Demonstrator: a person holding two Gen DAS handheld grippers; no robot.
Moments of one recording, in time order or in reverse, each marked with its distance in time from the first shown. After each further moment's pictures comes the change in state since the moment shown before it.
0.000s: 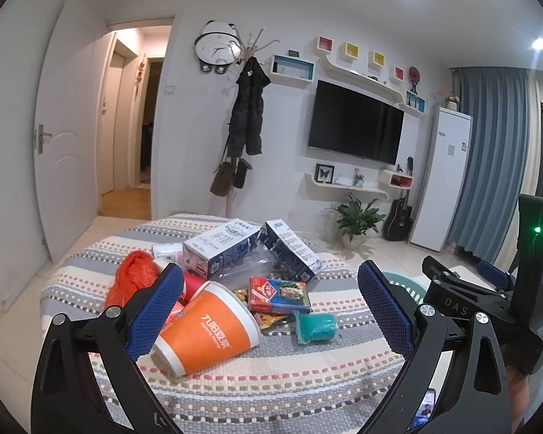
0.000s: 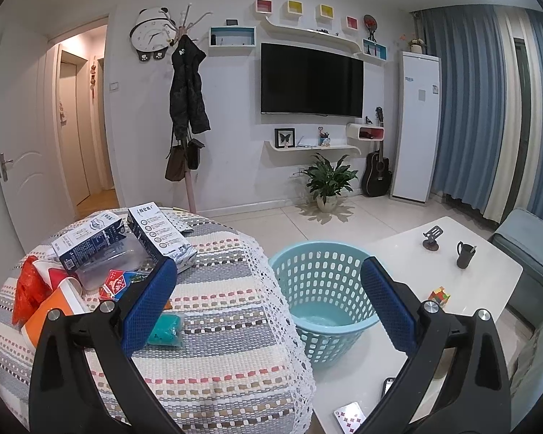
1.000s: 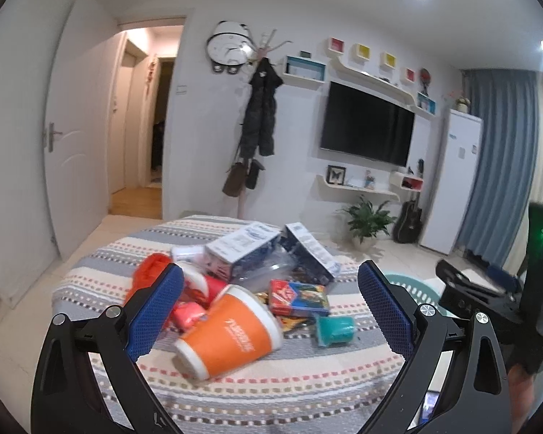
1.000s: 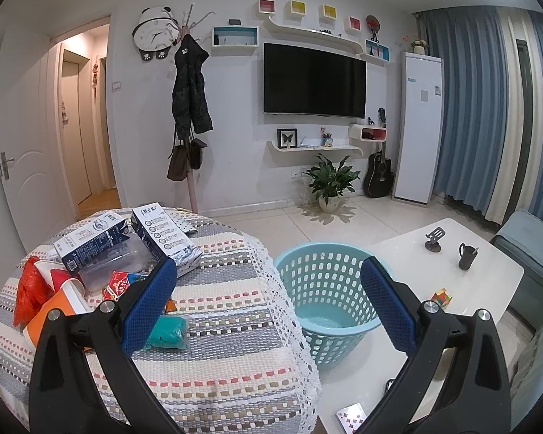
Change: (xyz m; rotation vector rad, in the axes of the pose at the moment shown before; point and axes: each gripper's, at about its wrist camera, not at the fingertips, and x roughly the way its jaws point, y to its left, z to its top) left arm 0.003 0.024 0.003 -0.024 -0.004 0.049; right arm 0.003 0.010 0.001 -0.008 0.002 0.008
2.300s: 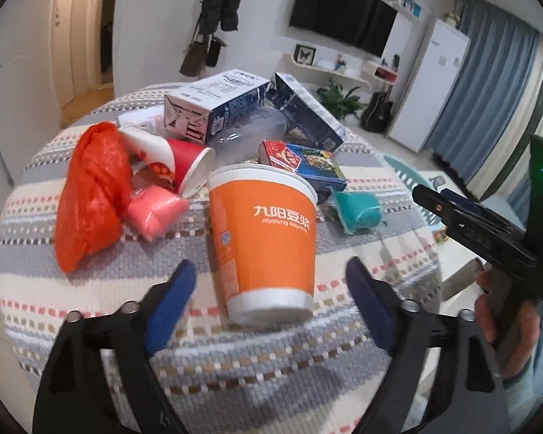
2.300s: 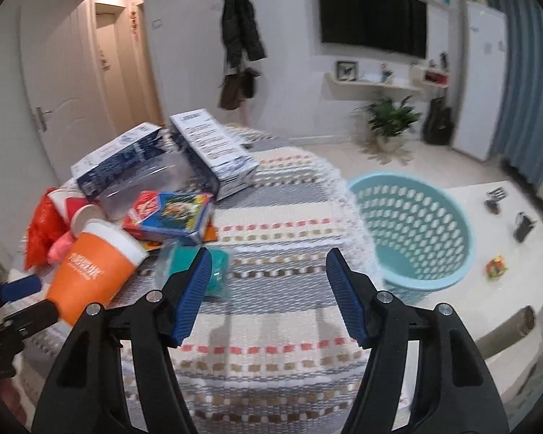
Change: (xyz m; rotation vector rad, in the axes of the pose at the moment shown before) left arm 0.112 0.035 -0.065 0.057 0.540 -0.183; right arm 0.078 0.029 -0.049 -0.048 0.302 0.270
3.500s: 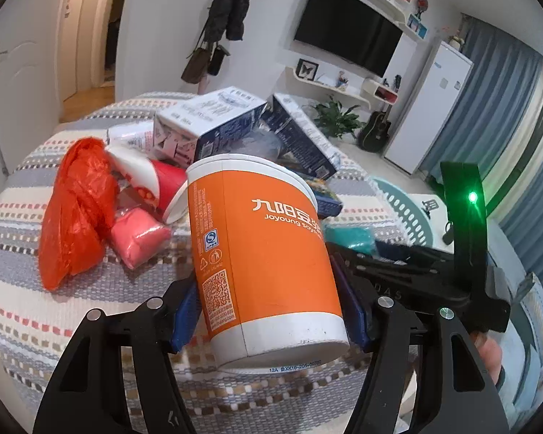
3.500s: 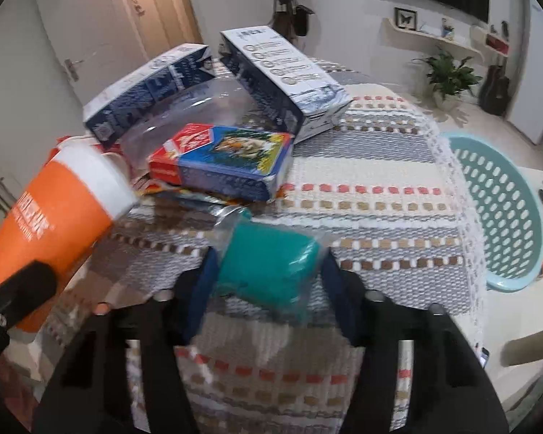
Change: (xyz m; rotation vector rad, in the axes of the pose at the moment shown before) left arm -0.008 -0.005 0.015 -0.078 -0.091 -0.040; right arm 0.072 0.049 0.002 -0.078 0.254 0.166
